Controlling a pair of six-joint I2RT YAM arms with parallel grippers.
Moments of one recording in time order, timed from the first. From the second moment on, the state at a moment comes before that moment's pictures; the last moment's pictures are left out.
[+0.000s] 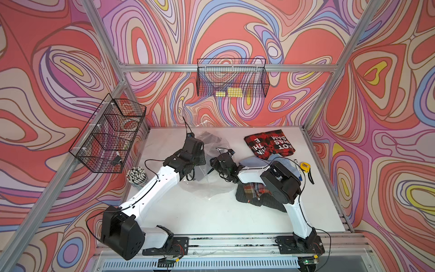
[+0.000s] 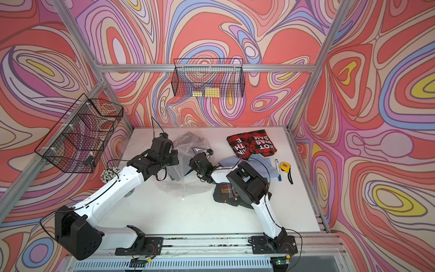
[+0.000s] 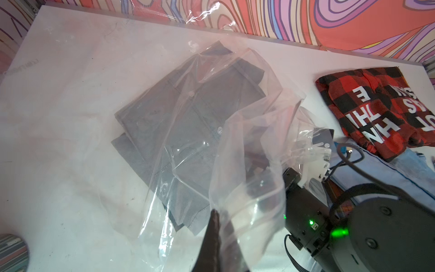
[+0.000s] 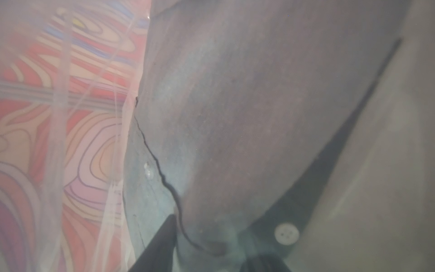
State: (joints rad) left arm -0.47 1.34 1.16 -0.59 -0.25 -0.48; right arm 0.76 2.23 1.35 0.34 0.10 1.21
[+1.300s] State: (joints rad) left arm -0.47 1.37 1.16 -0.59 -0.25 -0.50; right arm 0.81 1.68 0.95 0.27 0.00 1.11
